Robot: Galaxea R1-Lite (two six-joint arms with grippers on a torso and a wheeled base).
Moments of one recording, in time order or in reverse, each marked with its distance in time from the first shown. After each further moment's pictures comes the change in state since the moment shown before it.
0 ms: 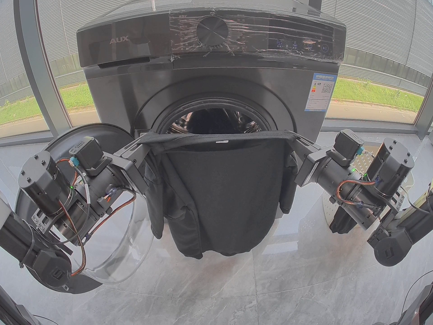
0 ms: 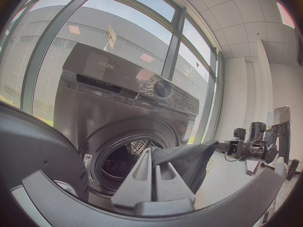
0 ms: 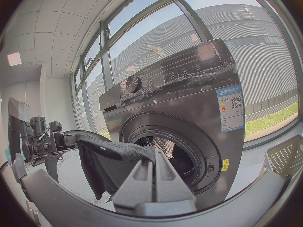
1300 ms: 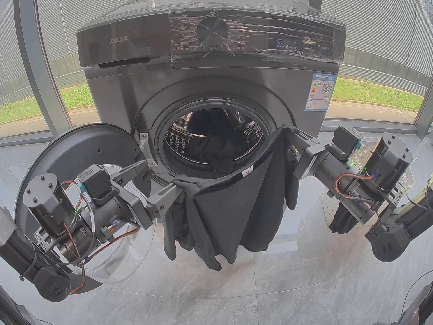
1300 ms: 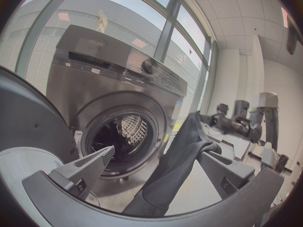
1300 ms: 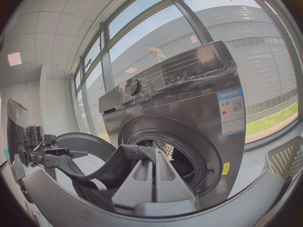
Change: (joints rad) left arm -0.030 0.004 0.131 0.000 -0.082 0.021; right arm -0.004 0.011 -0.042 0.007 -0.001 0.000
